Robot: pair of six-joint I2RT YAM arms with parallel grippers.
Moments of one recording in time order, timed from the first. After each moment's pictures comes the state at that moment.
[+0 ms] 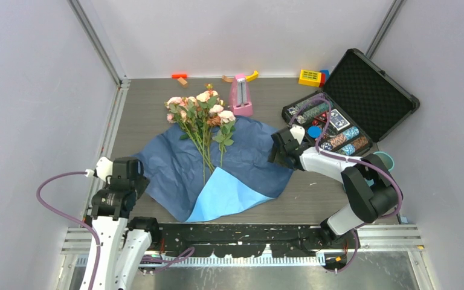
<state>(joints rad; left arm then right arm) -0.06 0.55 0.73 -1.12 -0.39 -1.00 0.53 1.53 0.77 -0.26 0.35 0.77</state>
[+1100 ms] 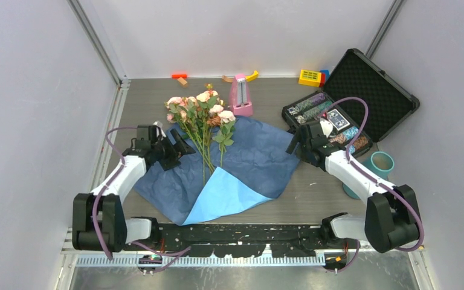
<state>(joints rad) -0.06 1.23 0.70 -0.35 0.37 -0.69 0.33 1.27 0.76 -0.40 0.26 0.70</state>
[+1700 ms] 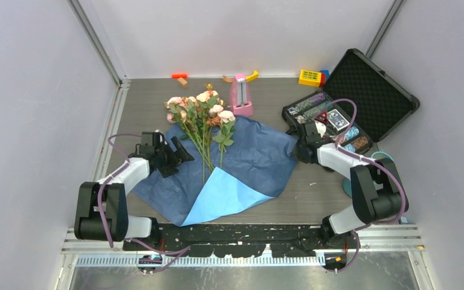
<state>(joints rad) -0.06 1.33 0.61 -0.22 0.30 -0.68 0.26 1.46 0.74 -0.25 0.21 0.67</state>
